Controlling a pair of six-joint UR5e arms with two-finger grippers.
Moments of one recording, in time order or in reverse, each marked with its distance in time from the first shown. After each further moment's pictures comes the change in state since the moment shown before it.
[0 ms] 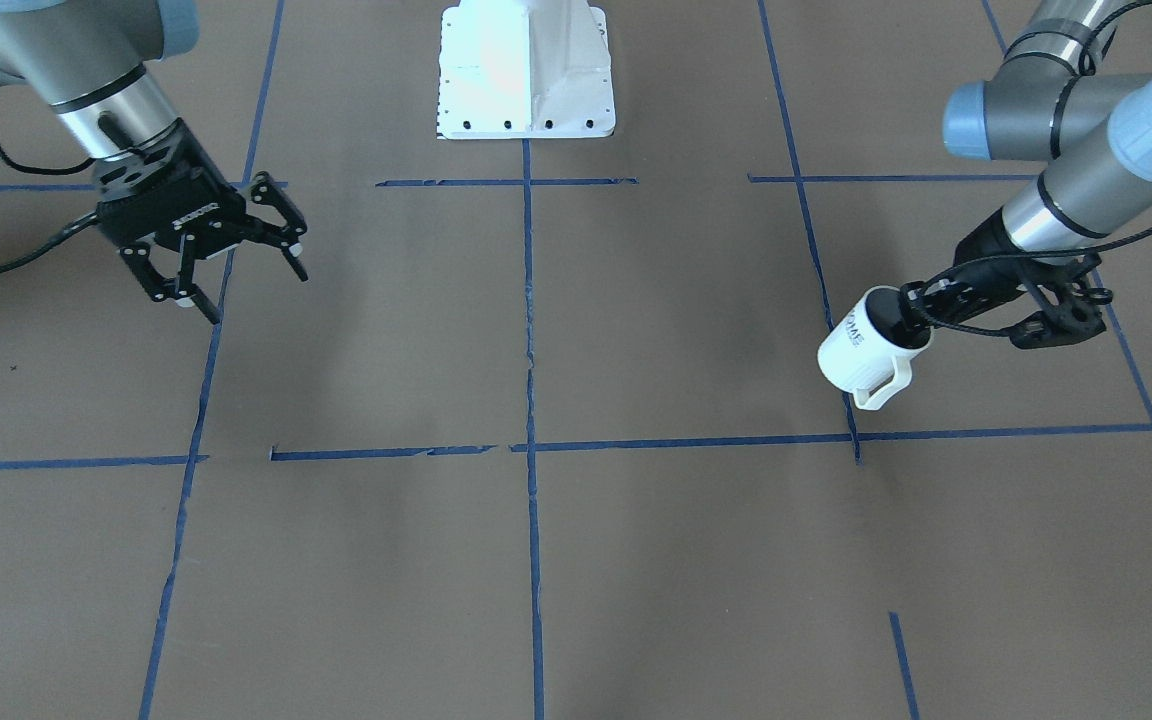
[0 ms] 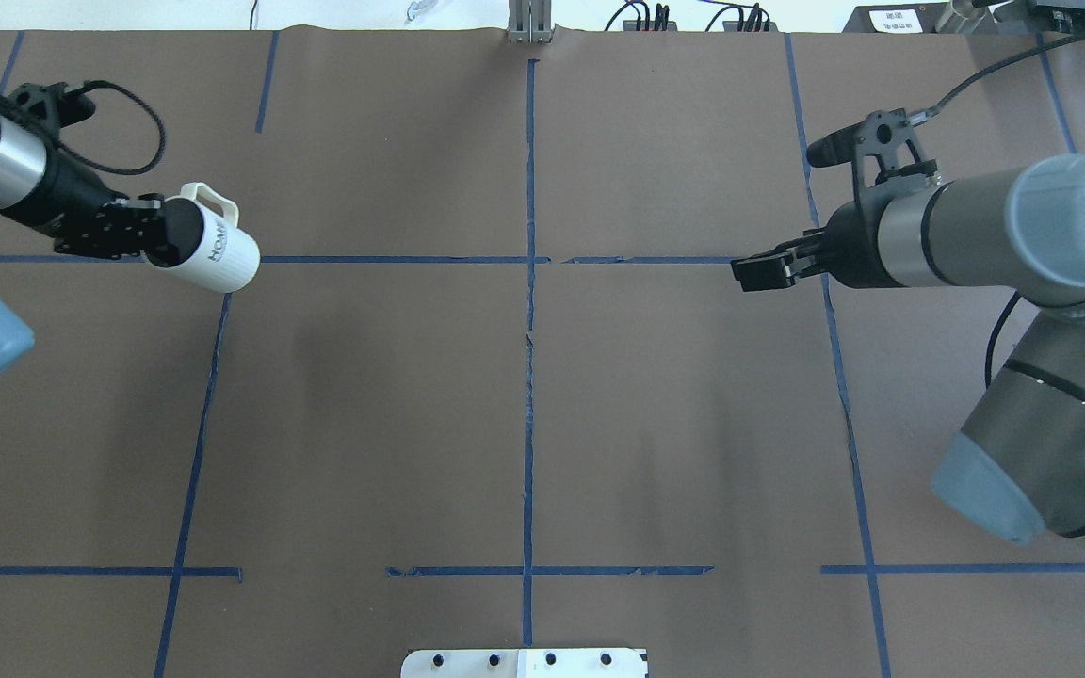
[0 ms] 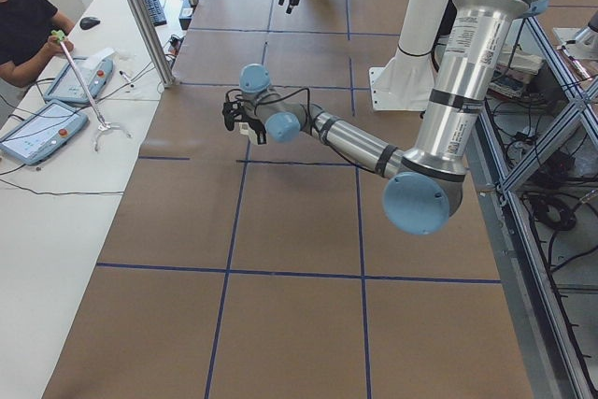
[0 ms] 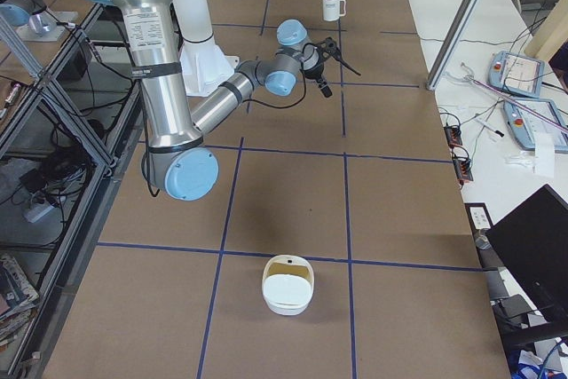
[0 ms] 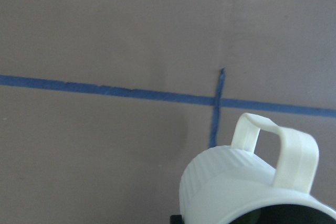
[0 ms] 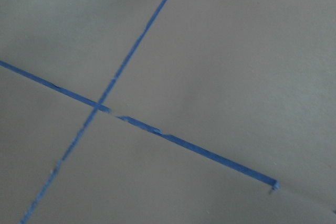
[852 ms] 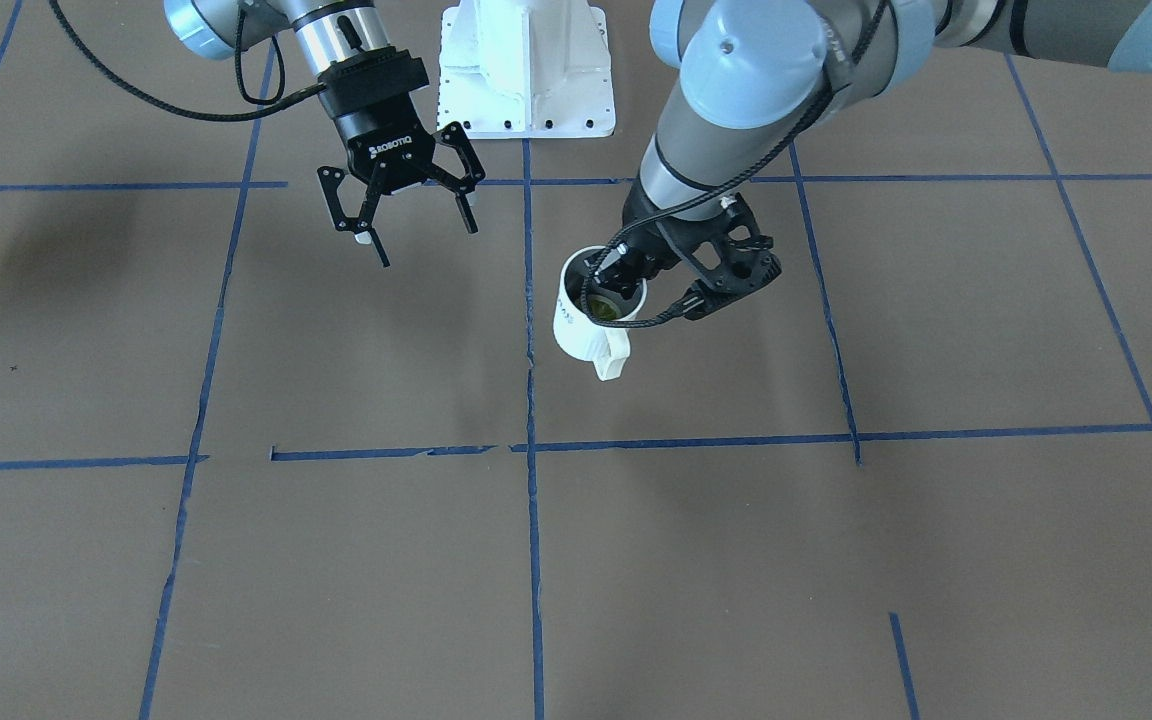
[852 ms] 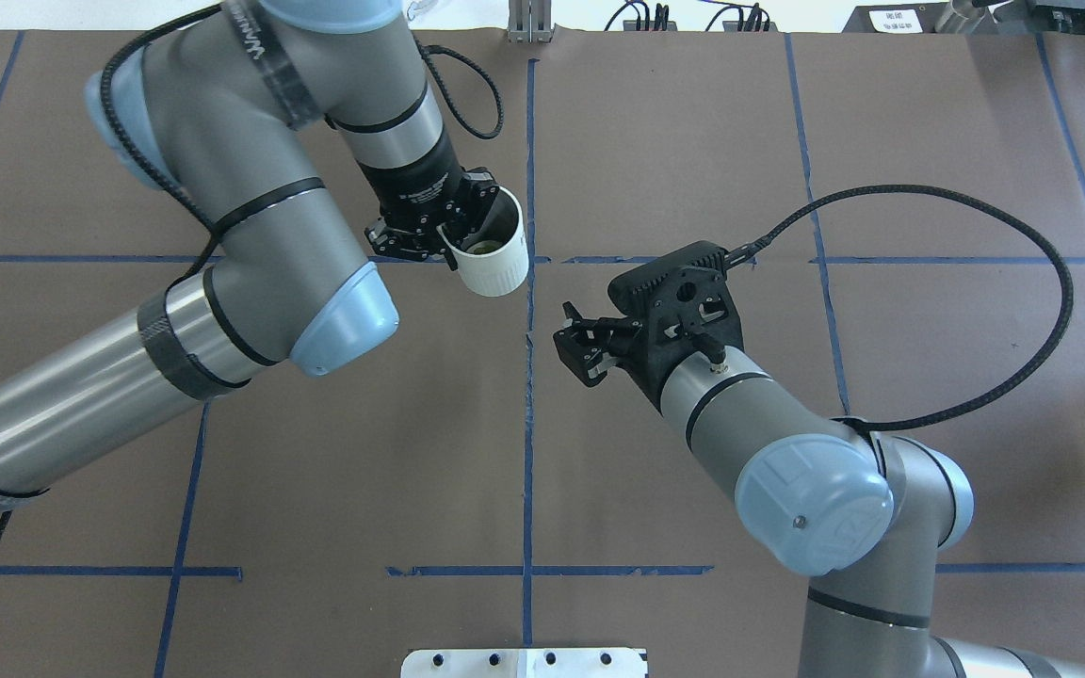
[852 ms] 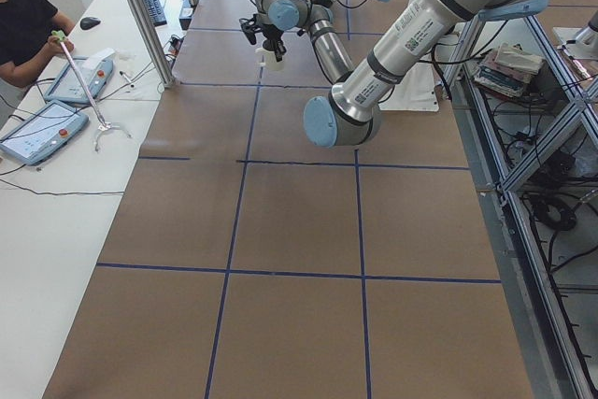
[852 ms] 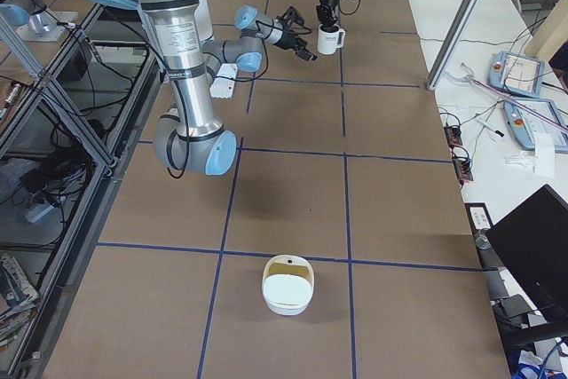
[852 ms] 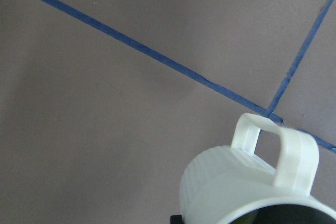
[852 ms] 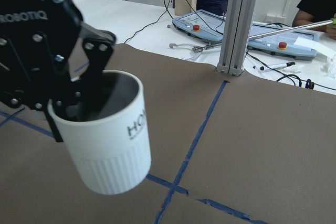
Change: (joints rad) left arm 0.232 -0.575 0.135 0.506 0.102 -0.367; right arm -0.415 0.143 -0.001 0.005 -0.768 0.036
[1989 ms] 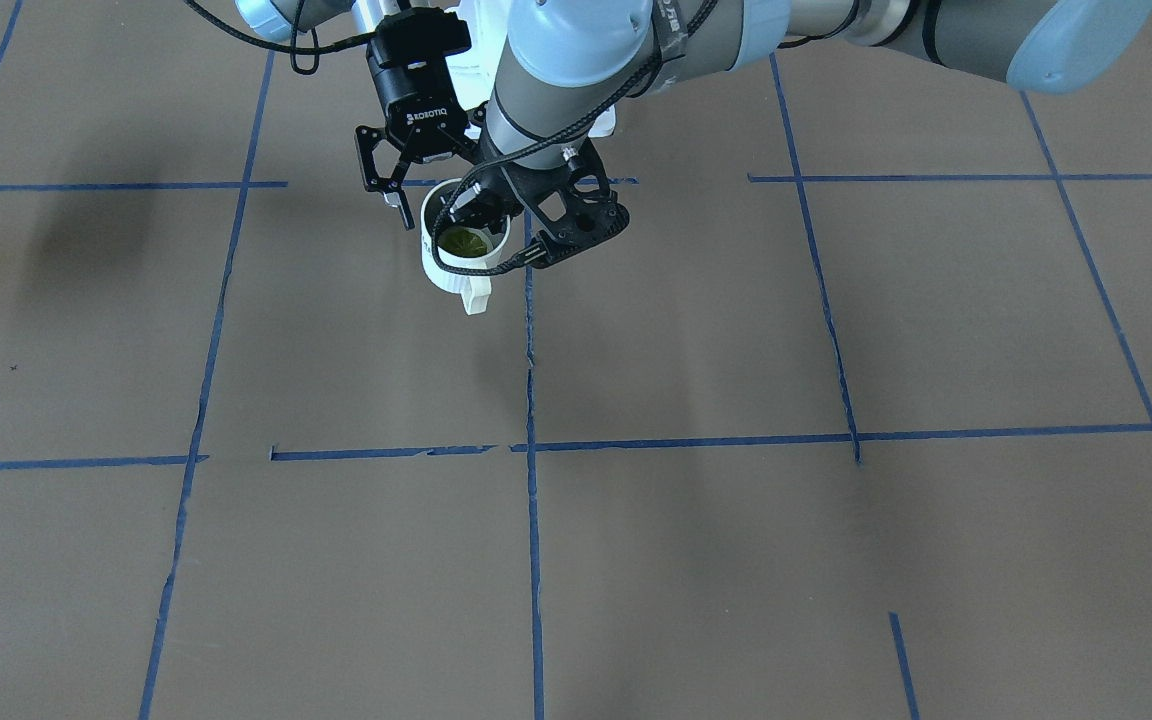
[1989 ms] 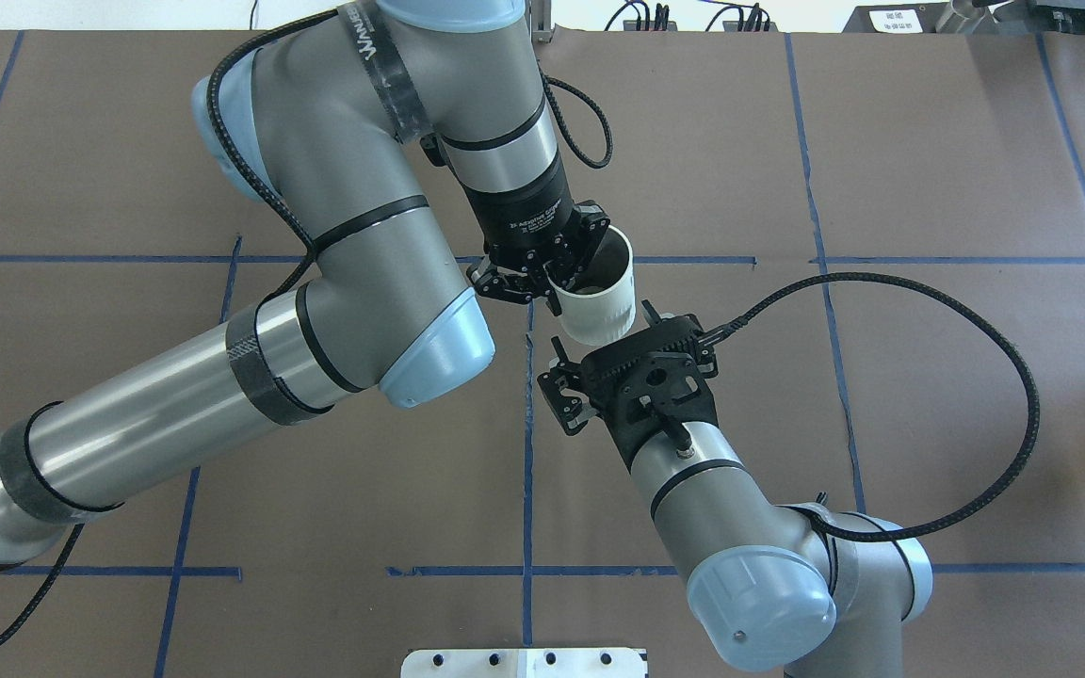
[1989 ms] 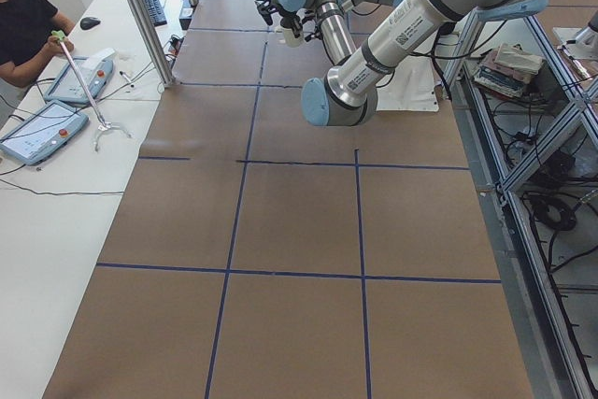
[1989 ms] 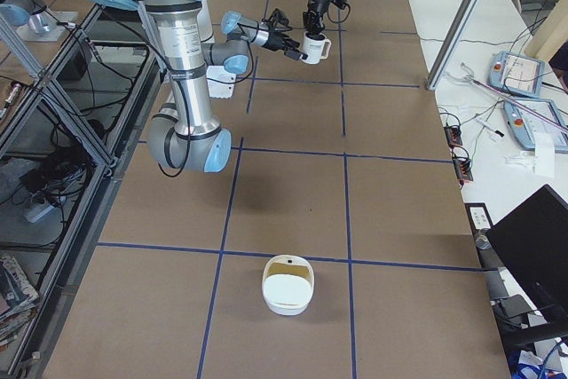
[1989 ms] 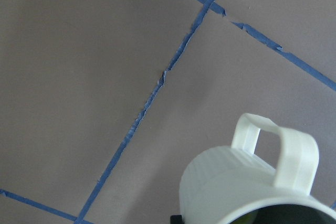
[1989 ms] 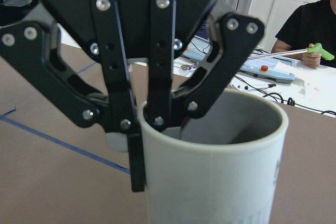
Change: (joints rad) left arm 0.064 -0.100 0.010 -0.006 -0.113 -0.069; right arm -0.109 -0.001 -0.030 -0.001 -0.217 0.001
